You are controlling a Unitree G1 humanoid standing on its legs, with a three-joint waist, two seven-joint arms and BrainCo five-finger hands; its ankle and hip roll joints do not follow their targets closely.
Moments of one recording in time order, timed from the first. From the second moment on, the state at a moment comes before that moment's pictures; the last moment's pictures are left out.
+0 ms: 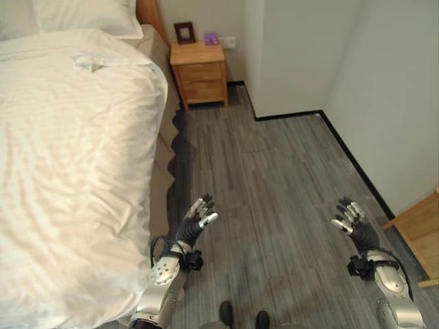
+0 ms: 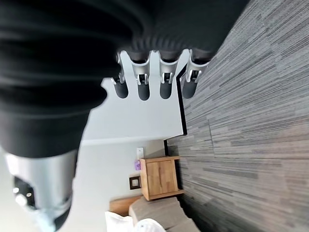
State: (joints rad) left arm 0.08 0.30 -0.16 0.16 -0.45 -0.16 -0.09; right arm 0.15 -0.35 0.01 0.09 0.44 -0.15 0.05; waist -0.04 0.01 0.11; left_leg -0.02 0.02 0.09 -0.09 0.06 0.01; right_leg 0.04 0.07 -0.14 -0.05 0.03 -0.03
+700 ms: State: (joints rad) left arm 0.00 0.35 -0.03 0.17 -0.42 -0.19 0.00; right arm 0.19 -0.34 0.01 0.06 0.44 -0.15 0.05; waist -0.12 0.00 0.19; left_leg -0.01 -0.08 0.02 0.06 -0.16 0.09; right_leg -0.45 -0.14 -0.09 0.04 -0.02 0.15
